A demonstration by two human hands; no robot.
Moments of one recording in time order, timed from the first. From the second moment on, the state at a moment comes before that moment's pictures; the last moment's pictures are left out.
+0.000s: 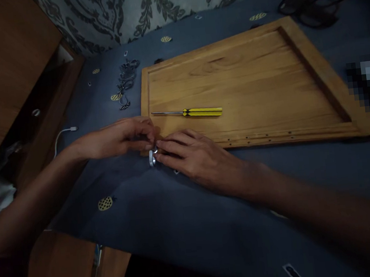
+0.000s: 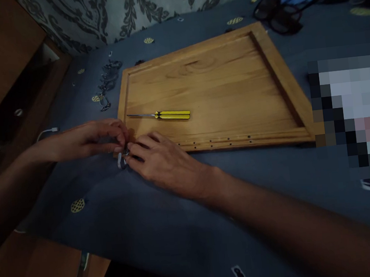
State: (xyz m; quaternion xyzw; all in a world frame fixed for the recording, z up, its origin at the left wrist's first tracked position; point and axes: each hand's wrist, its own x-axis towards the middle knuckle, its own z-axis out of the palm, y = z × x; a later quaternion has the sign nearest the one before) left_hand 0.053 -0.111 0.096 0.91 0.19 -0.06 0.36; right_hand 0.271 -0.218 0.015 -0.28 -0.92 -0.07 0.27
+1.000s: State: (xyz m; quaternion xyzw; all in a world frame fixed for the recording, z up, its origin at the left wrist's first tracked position) left_hand 0.044 -0.123 0.095 0.88 0.27 0.04 0.38; right_hand 0.270 -0.218 0.013 -0.28 -0.92 -0.06 0.27
